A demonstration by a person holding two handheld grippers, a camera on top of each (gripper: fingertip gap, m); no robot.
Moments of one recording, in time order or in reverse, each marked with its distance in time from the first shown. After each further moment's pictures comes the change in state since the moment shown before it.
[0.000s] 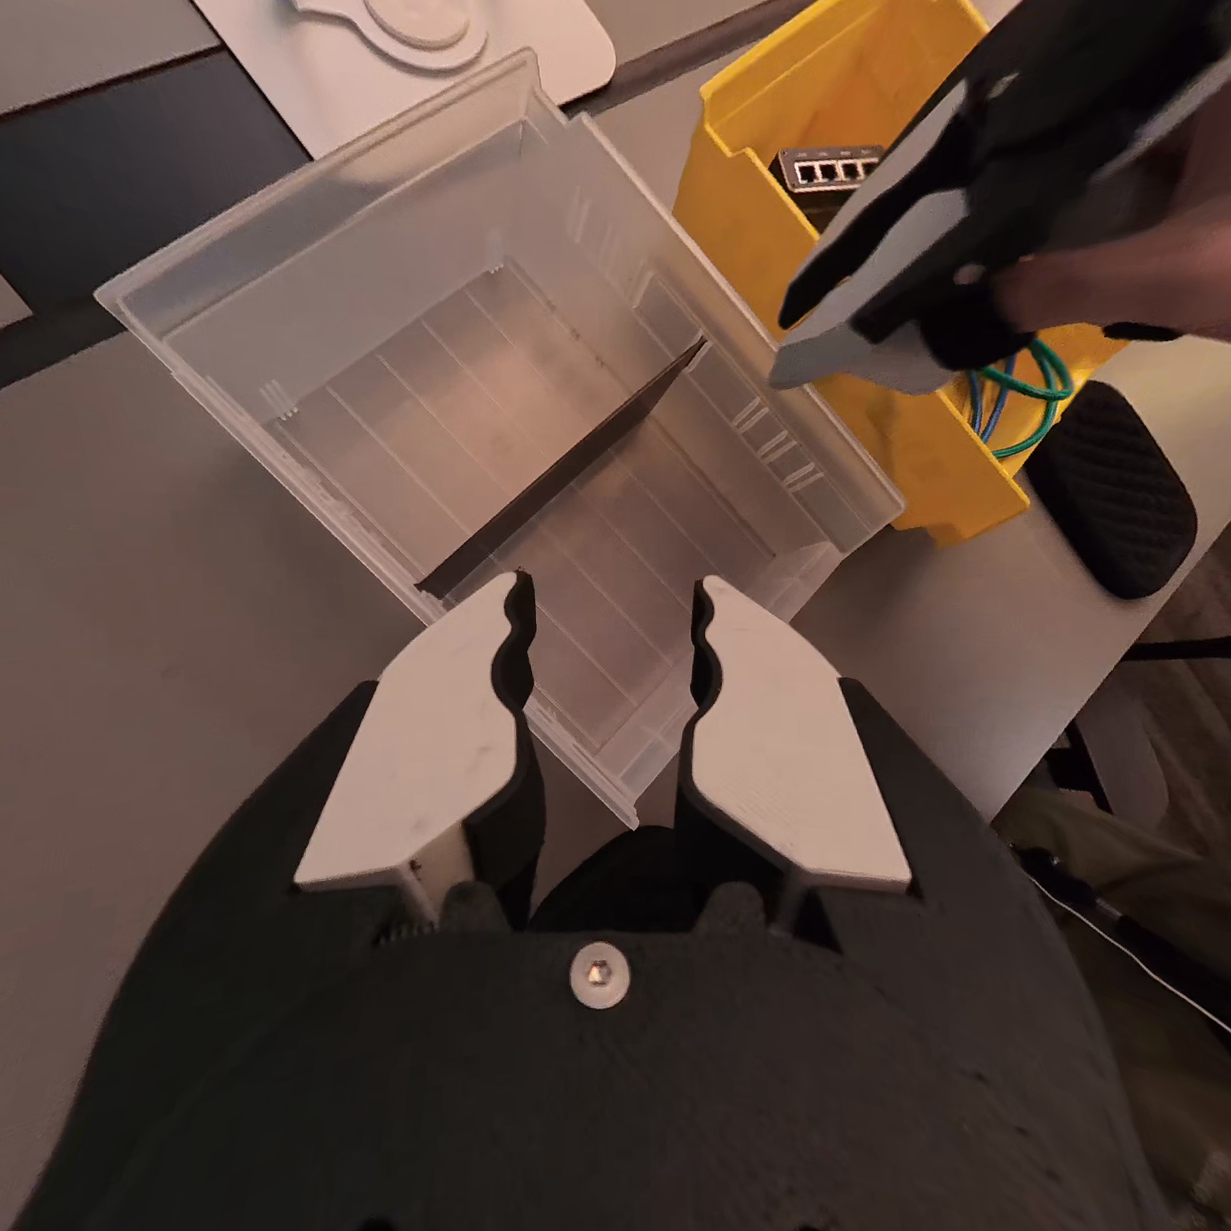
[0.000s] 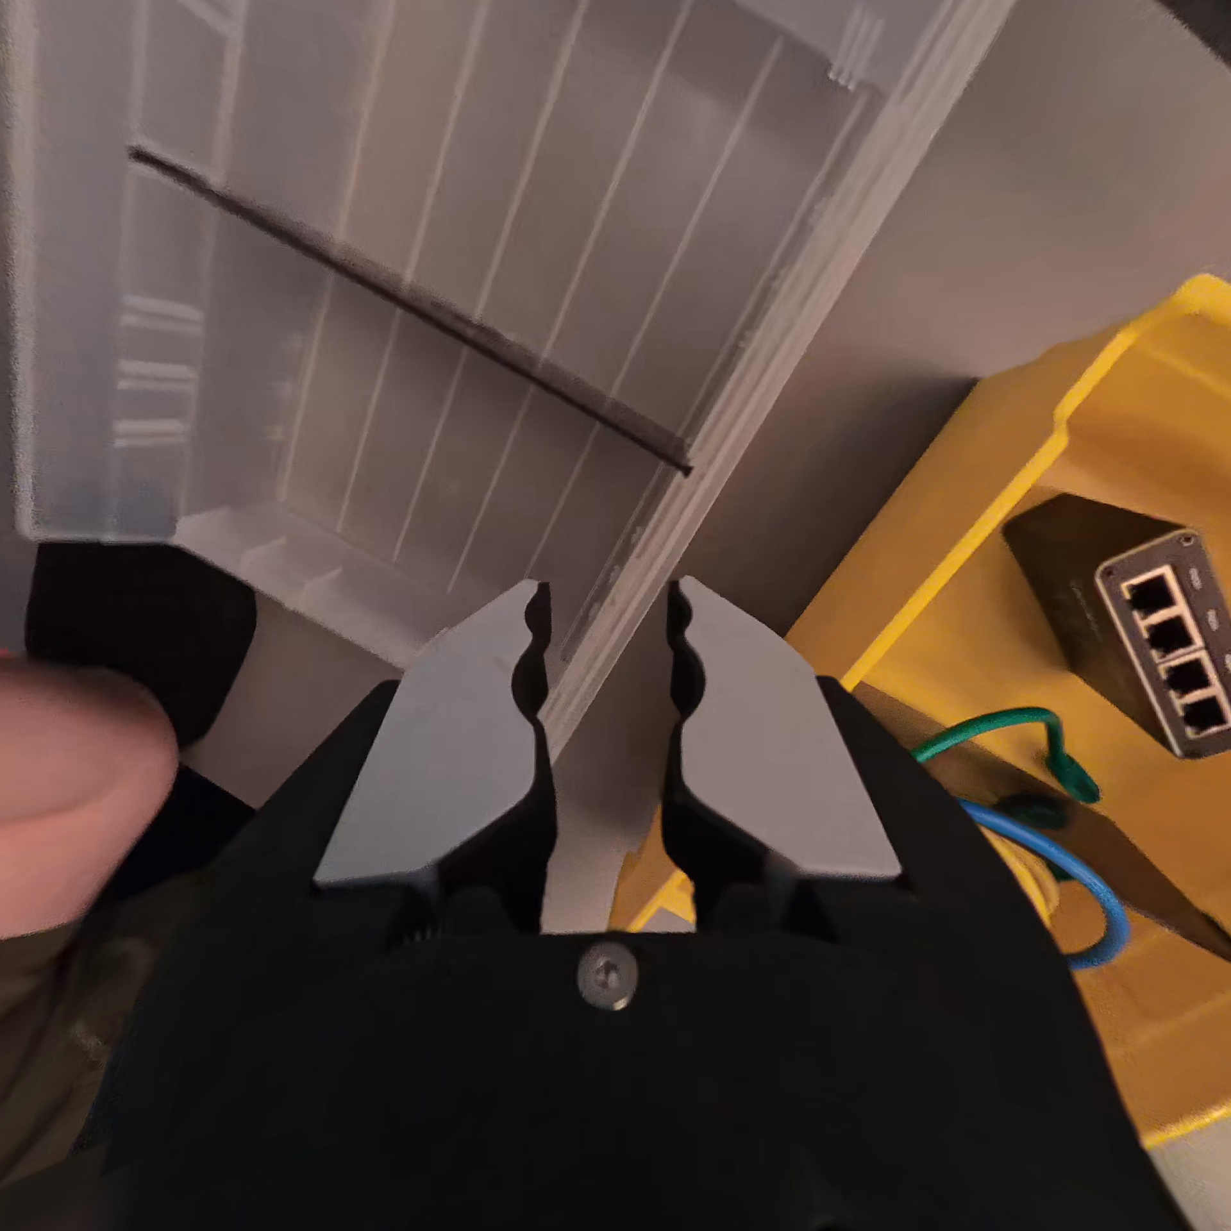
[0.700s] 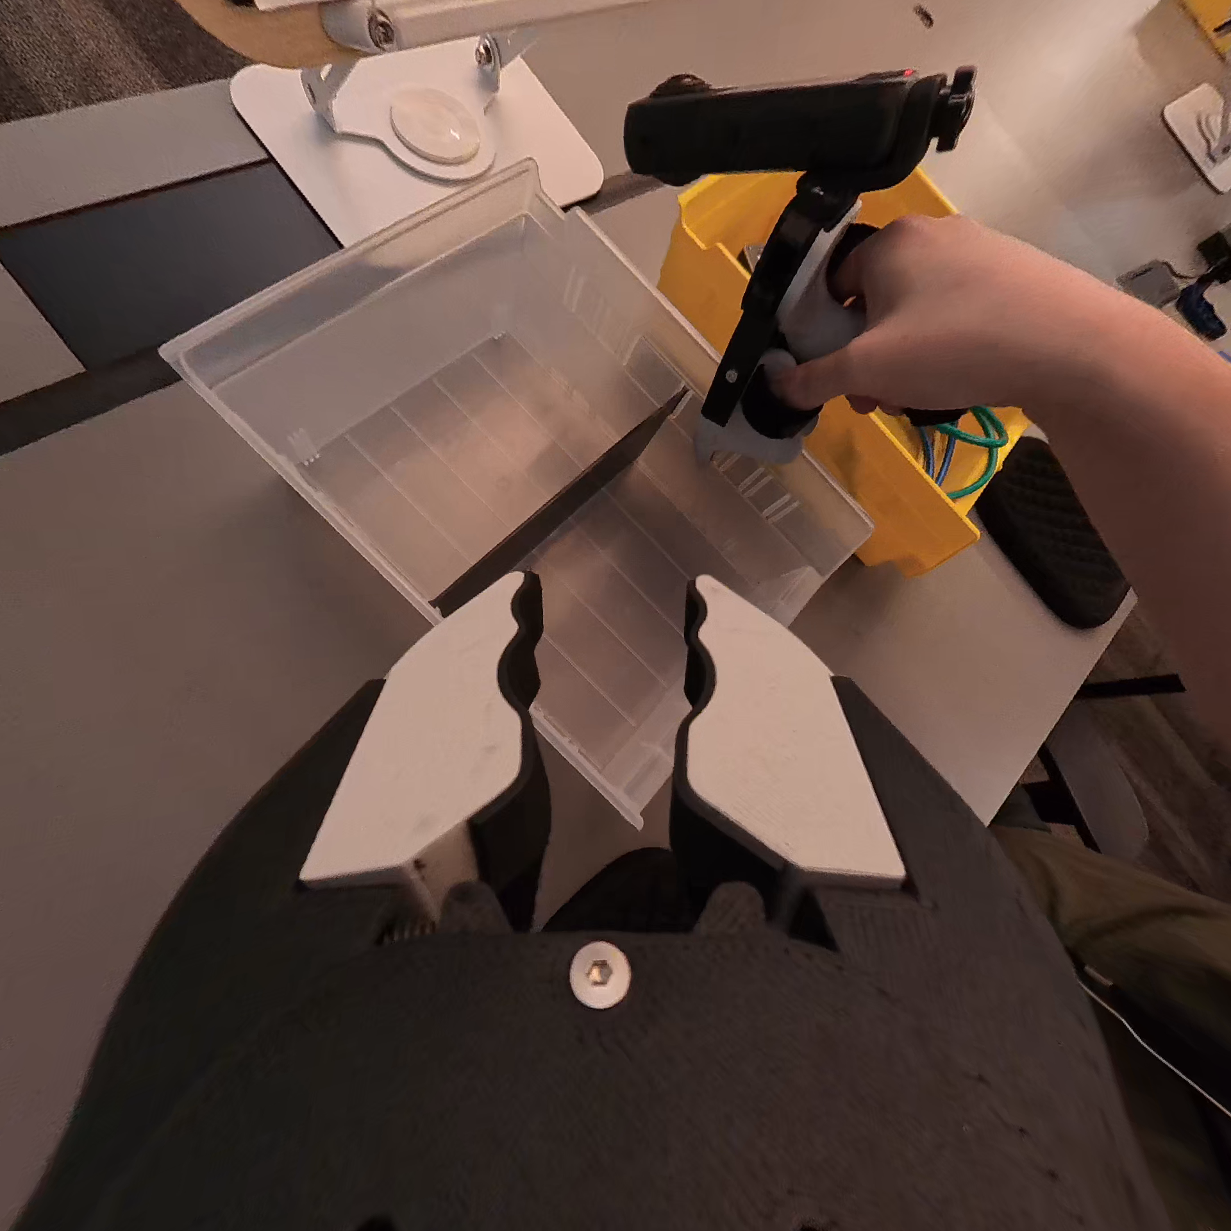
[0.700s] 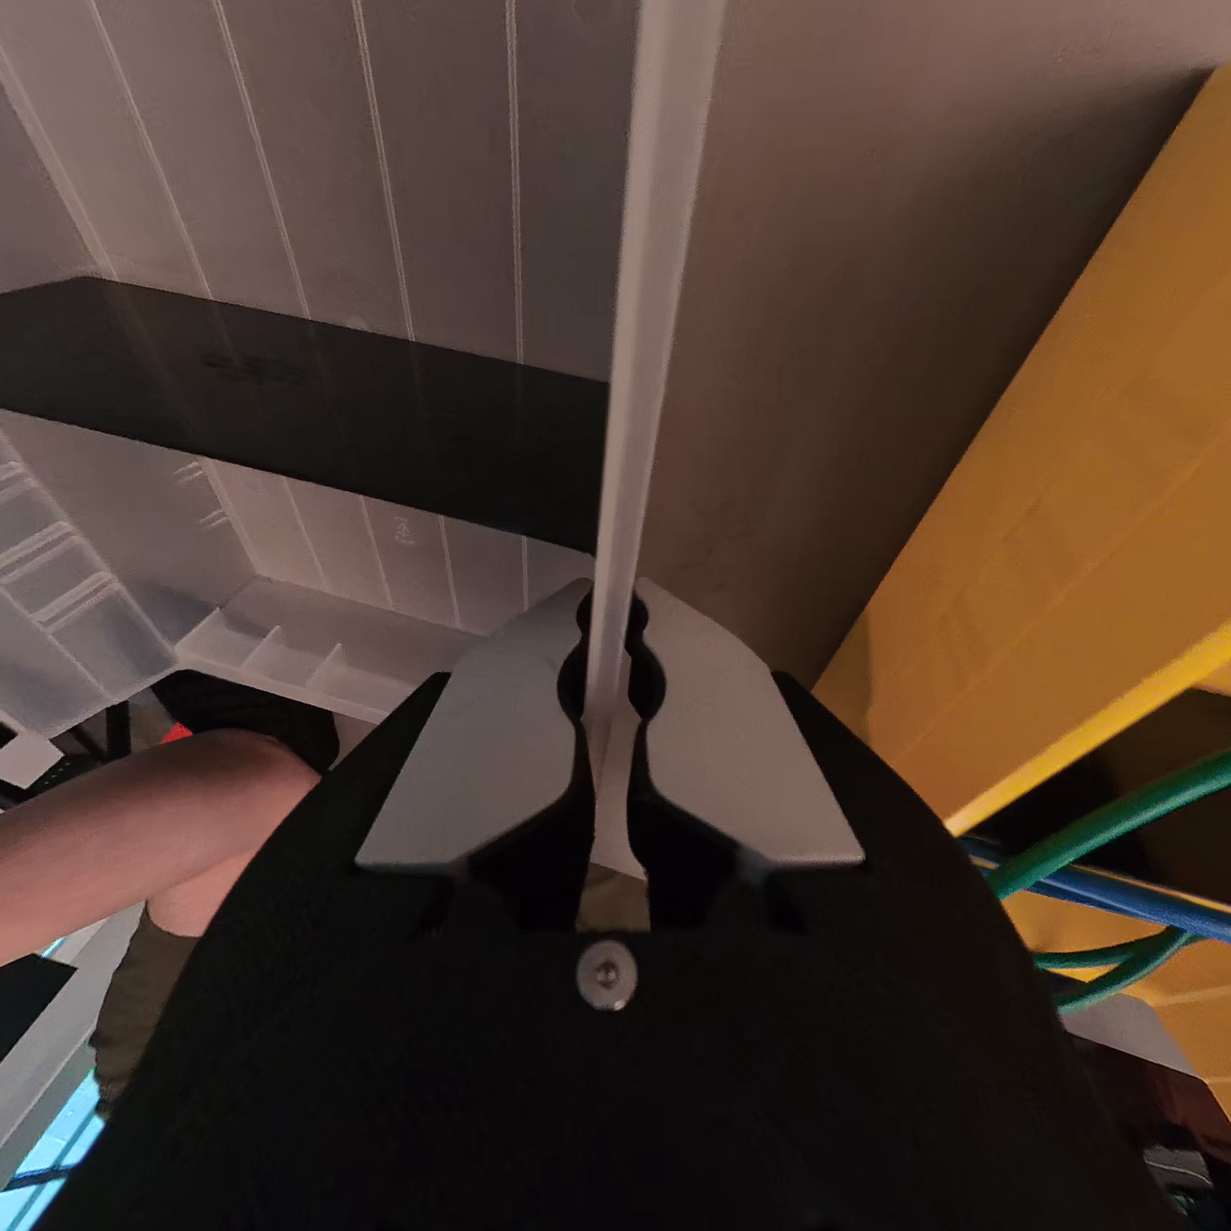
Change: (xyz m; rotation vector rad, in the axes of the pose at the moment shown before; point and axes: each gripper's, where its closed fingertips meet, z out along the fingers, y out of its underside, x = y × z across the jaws) left arm -0.004 -0.008 -0.022 0.116 0.035 -0.006; right arm 0.010 0.016 0.061 -0.306 -0.056 0.354
